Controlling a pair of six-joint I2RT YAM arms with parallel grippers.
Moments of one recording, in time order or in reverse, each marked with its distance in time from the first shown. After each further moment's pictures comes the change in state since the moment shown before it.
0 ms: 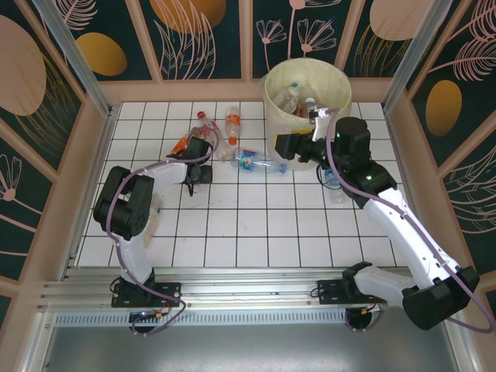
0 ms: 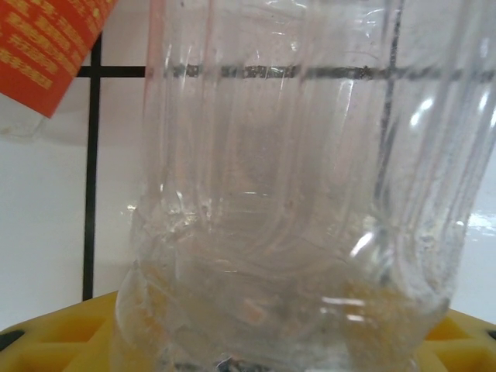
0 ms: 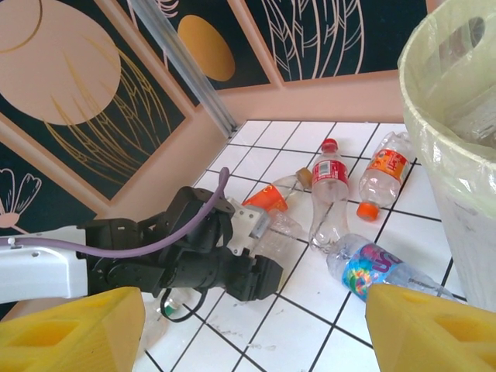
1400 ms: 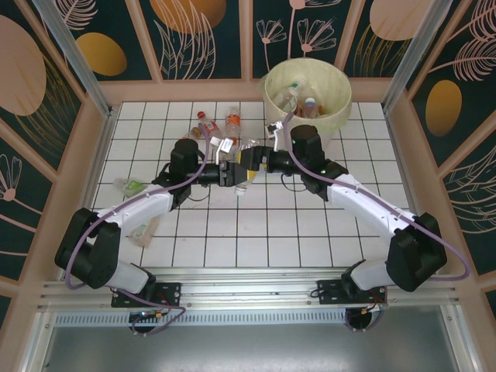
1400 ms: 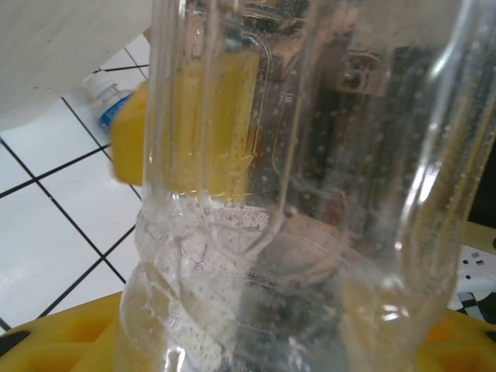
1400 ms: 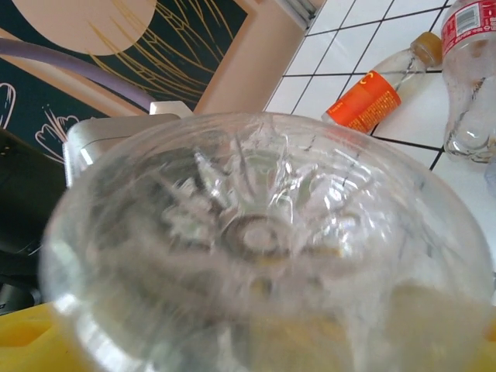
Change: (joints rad) left arm -0.135 -0.424 -0.289 0.735 1.114 -0.407; right arm 0.147 0.286 -0.100 0.303 -0.189 0.265
